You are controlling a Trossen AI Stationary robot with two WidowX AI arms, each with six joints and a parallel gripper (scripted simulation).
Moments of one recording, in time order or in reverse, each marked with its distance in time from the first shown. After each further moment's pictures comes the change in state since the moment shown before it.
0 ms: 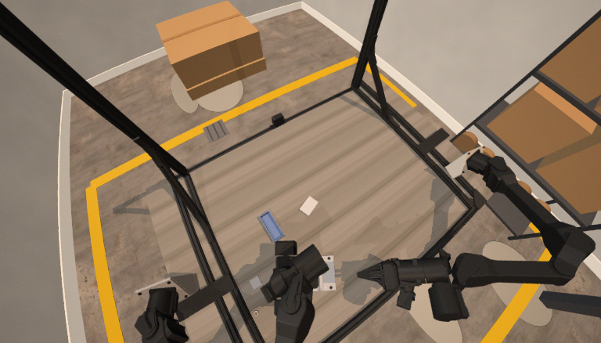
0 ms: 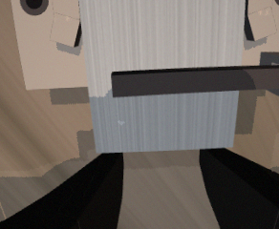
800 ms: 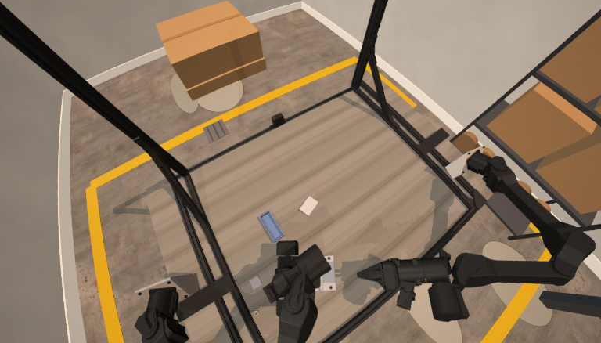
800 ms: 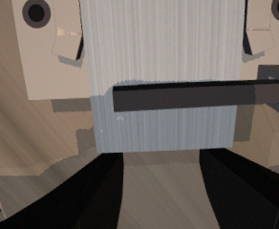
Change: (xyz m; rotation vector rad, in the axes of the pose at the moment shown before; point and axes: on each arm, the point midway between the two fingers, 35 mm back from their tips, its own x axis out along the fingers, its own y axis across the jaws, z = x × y) left arm 0.000 0.000 0.000 0.000 0.000 0.000; right arm -0.001 0.000 0.005 -0.006 0.005 -0.002
